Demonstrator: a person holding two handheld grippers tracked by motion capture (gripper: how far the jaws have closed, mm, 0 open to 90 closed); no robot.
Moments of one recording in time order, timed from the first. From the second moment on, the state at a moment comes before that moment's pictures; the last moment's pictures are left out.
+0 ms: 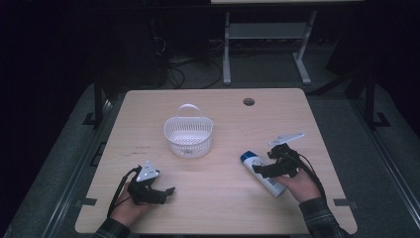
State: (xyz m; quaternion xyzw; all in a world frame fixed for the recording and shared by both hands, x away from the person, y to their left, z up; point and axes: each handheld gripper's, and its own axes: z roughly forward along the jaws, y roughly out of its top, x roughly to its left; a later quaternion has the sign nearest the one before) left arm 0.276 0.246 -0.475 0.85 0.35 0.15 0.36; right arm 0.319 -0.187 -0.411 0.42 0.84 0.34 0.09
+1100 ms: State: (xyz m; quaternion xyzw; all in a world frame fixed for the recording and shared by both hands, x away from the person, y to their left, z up) left arm 0.276 0.246 -0.475 0.85 0.35 0.15 0.36; right arm 0.358 -0.159 -0.448 0.42 0.87 0.23 0.07
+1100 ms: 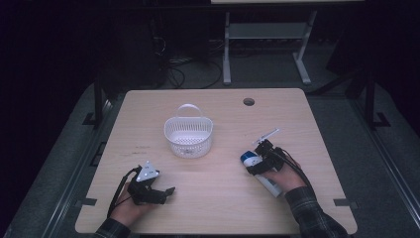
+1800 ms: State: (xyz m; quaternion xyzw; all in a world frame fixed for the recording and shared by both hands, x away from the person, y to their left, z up) left arm 0.276 0.246 -0.475 0.85 0.35 0.15 0.36; right arm 0.354 -0.152 -0.452 0.41 0.88 0.21 0.08
